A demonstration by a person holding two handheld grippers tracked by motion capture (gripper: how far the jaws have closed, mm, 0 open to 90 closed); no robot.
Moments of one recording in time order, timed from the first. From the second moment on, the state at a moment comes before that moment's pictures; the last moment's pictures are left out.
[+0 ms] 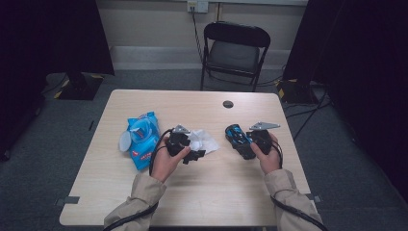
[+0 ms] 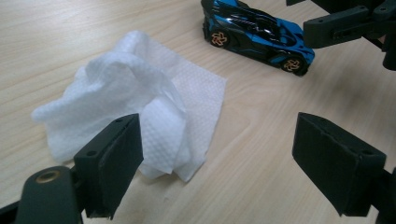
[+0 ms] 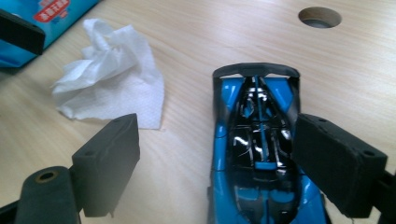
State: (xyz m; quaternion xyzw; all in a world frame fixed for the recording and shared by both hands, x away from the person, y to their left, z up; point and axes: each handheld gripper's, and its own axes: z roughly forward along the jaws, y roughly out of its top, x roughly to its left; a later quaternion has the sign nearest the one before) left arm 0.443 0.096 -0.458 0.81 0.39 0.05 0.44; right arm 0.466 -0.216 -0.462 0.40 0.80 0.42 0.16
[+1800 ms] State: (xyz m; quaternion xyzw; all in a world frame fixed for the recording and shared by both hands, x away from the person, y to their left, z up) left arm 0.404 0.117 -0.467 0.82 0.34 0.02 0.45; right arm 0.404 -0.225 -0.473 0.34 0.82 0.45 0.10
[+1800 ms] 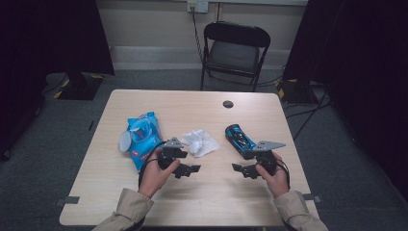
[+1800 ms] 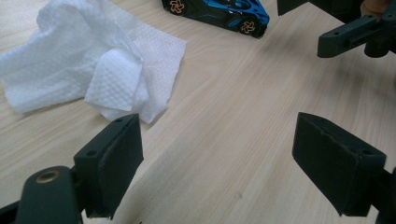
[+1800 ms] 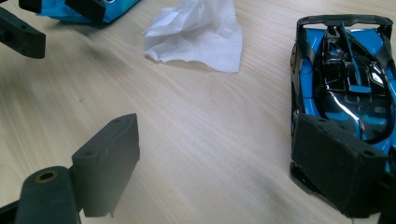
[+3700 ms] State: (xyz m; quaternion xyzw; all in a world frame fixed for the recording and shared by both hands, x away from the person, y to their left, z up) left arm 0.371 0.161 -0.480 0.83 0.33 0.03 0.46; right arm 0.356 -0.267 -0.484 0.34 0.83 0.44 0.08
